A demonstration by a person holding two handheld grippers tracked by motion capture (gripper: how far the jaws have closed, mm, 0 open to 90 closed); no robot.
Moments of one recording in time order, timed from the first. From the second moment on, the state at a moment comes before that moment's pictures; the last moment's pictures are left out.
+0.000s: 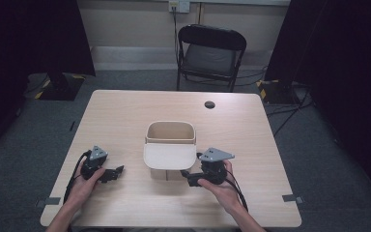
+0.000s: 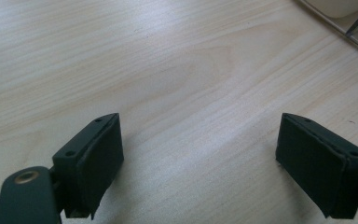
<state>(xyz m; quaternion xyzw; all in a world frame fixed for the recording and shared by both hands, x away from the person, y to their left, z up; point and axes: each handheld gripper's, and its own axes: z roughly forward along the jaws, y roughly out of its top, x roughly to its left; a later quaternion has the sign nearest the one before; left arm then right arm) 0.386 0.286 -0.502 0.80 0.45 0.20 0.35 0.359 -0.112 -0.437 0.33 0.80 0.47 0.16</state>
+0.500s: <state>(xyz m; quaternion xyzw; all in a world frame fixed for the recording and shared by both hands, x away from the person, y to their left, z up) 0.386 0.286 -0.502 0.80 0.45 0.20 0.35 0.358 -0.112 -0.433 0.33 0.80 0.48 0.16</state>
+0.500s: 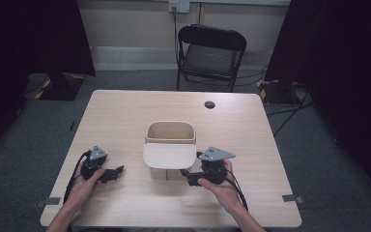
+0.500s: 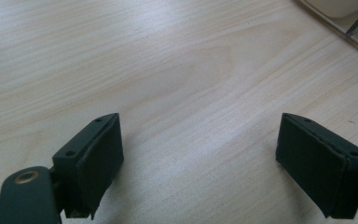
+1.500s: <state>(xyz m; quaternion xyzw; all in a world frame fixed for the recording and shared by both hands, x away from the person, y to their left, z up) 0.386 0.286 -0.502 0.80 0.45 0.20 0.35 0.359 -0.110 -0.423 0.32 0.80 0.49 0.17</state>
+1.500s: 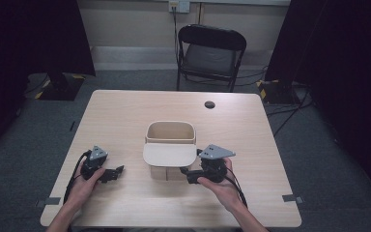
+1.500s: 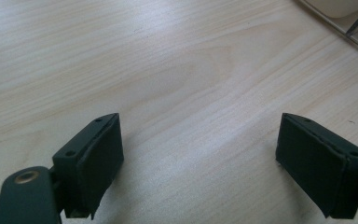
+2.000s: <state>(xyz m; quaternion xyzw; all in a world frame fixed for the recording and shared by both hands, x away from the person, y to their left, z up) 0.386 0.286 -0.502 0.80 0.45 0.20 0.35 0.361 -0.110 -0.420 0.32 0.80 0.48 0.17</state>
